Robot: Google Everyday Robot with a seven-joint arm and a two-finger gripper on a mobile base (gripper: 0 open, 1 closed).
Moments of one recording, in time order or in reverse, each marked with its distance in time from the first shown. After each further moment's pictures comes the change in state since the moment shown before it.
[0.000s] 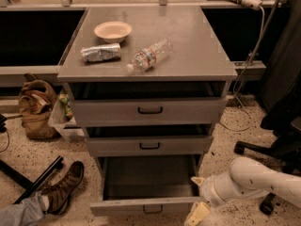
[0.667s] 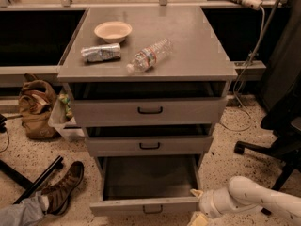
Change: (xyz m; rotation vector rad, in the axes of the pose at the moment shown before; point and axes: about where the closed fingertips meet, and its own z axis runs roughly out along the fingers) arm 0.082 -0.030 0.087 -0.019 -0.081 0.035
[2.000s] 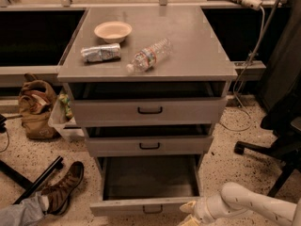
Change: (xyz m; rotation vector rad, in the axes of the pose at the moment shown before) arm 0.029 -0.002 0.056 -0.070 -0.028 0.024
